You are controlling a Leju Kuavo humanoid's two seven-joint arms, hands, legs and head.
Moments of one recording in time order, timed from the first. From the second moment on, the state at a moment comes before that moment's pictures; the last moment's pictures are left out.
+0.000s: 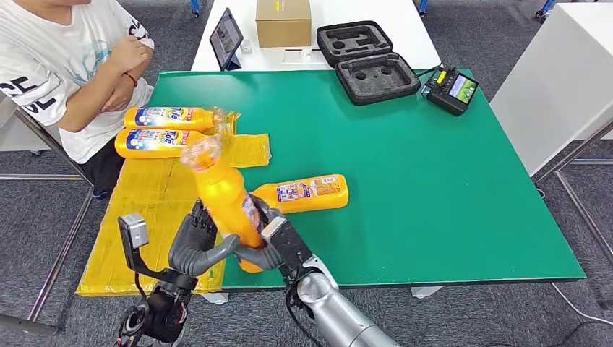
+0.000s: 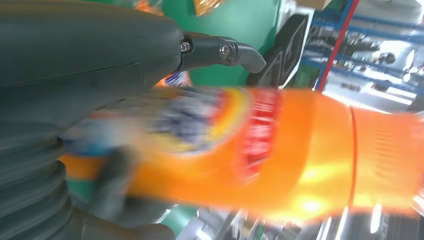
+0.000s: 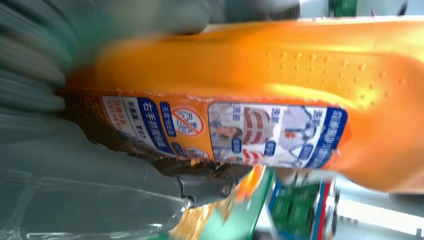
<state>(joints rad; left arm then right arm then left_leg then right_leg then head) -0.03 -0.06 -0.24 -1.56 0.54 -0.05 -0.32 -0.40 0.33 0.45 -0.78 0.03 -0.18 -0.66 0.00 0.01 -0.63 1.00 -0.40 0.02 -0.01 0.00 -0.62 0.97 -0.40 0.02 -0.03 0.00</state>
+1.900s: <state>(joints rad) -0.14 -0.04 -0.31 -1.43 0.38 0.20 -0.54 -0.46 0.34 0.62 -0.69 0.08 -0.40 -0.67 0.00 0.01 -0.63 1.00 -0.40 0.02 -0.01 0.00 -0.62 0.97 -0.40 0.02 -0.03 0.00</state>
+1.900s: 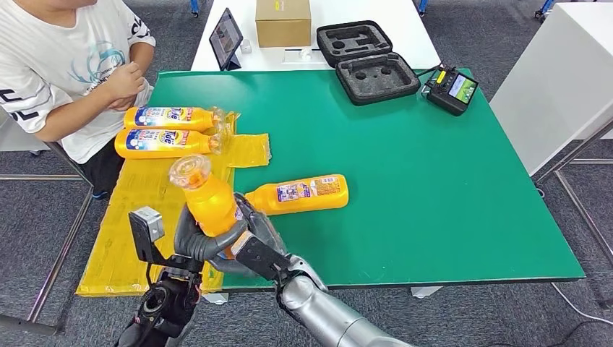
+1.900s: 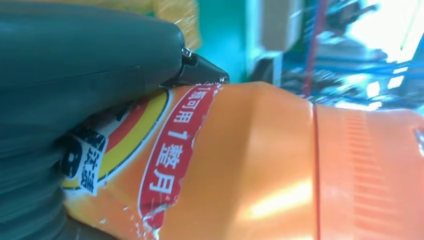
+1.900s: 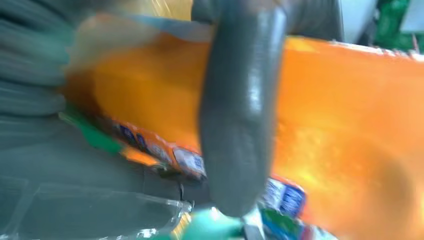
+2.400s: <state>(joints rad) -0.14 -0.04 -0.20 -1.48 0.24 0.41 -0.67 -0.30 0.25 0.54 -1.18 0.41 -0.68 -0.69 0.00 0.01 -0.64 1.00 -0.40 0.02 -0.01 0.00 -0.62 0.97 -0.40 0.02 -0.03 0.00</state>
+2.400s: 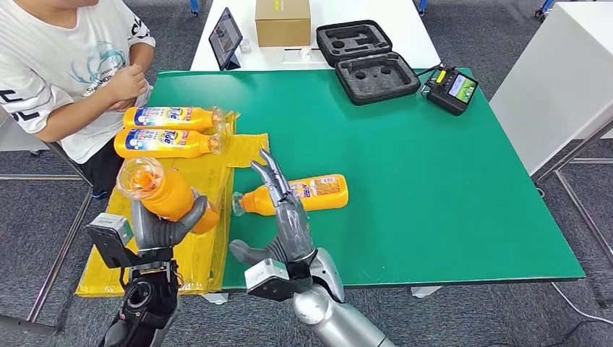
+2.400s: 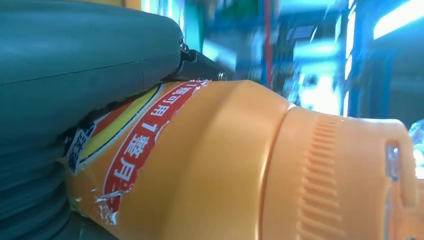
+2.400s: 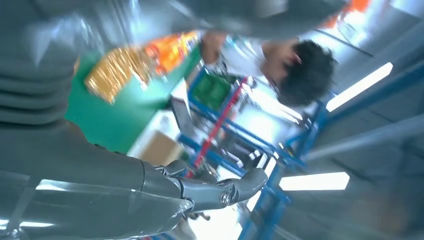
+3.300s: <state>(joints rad) -0.42 0.09 -0.16 -0.93 -0.99 0.35 -0.32 -0.27 0.24 0.58 -1.41 0.72 -0.64 -0.50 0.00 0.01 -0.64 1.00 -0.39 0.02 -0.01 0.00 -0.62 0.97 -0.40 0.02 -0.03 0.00</state>
